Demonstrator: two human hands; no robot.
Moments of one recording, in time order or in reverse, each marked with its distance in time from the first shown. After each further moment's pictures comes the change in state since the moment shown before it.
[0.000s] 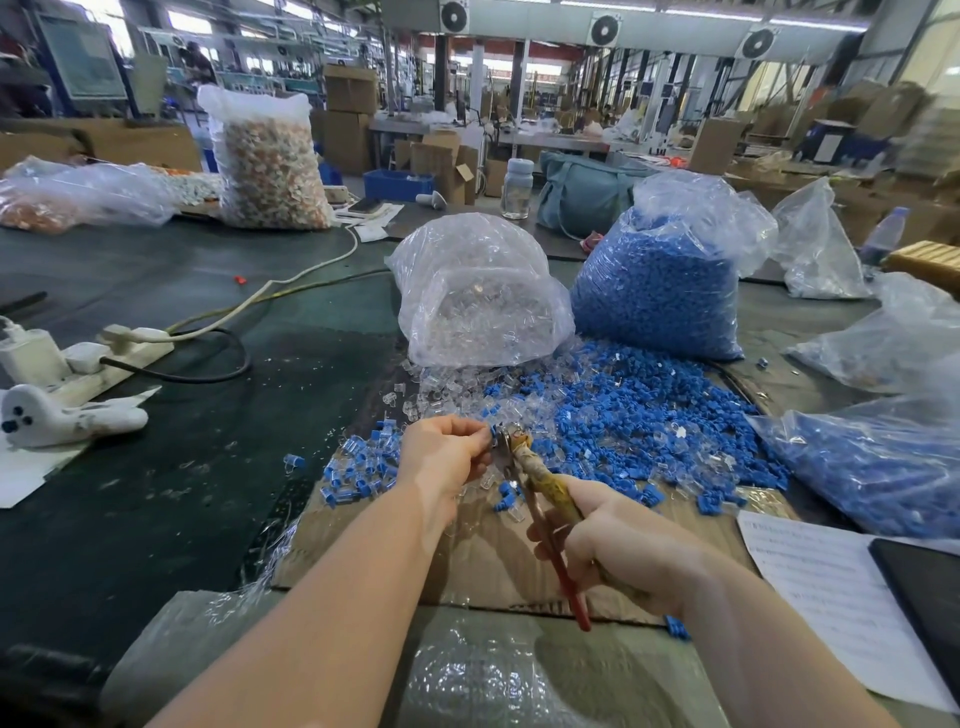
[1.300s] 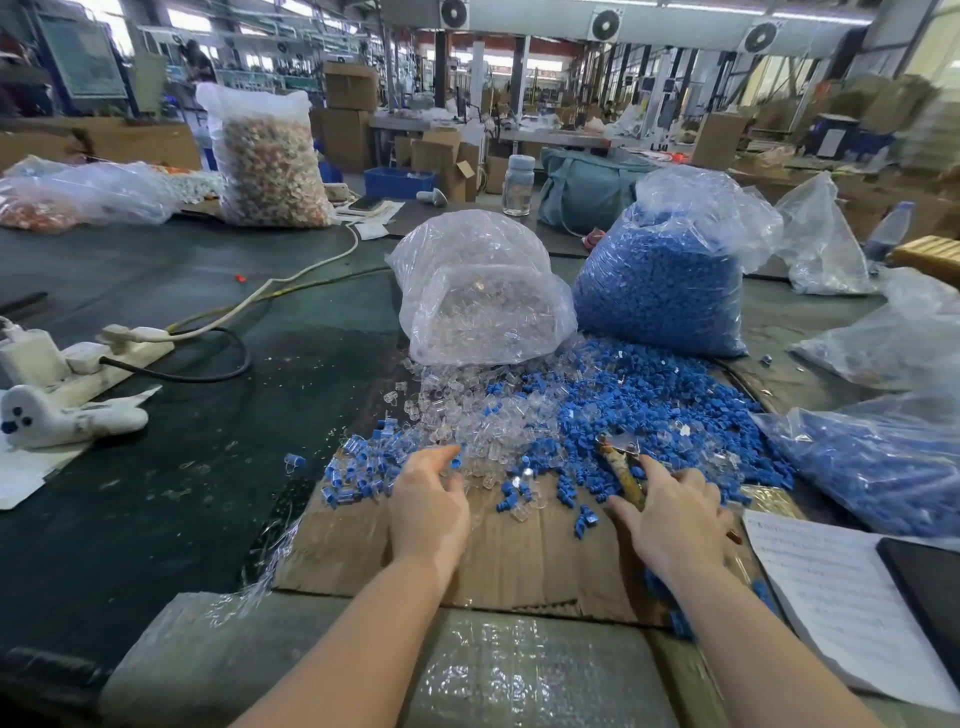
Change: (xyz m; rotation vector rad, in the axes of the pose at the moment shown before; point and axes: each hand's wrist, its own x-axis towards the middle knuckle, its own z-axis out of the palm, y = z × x) left_hand -0.004 -0.053 -0.011 0.546 0.212 0.338; right_hand 0.043 0.056 -0.038 -0.876 0.865 0.241
